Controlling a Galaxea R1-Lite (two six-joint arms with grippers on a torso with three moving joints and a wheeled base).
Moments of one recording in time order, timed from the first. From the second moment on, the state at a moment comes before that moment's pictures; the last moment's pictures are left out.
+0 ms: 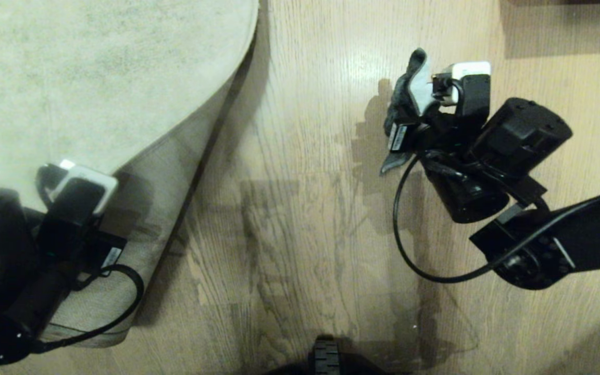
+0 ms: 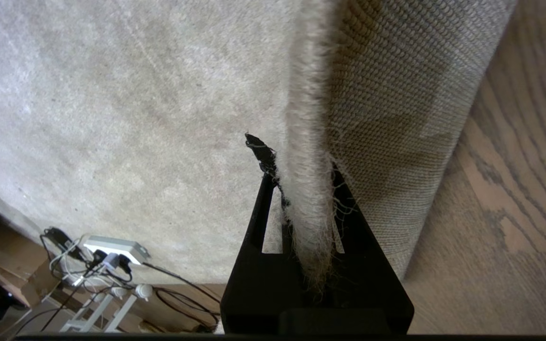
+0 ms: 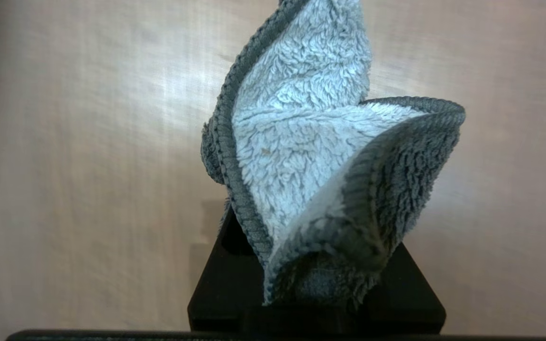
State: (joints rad) left arm -0.35 1.34 -0.42 -0.75 0.67 0.52; right arm 0.60 1.87 -1.00 -1.30 -0.45 -0.23
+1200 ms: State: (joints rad) left arm -0.35 1.35 -0.41 -0.76 0.67 0.52; right arm 0.06 1.25 -0.23 -1.24 -0.03 -0.10
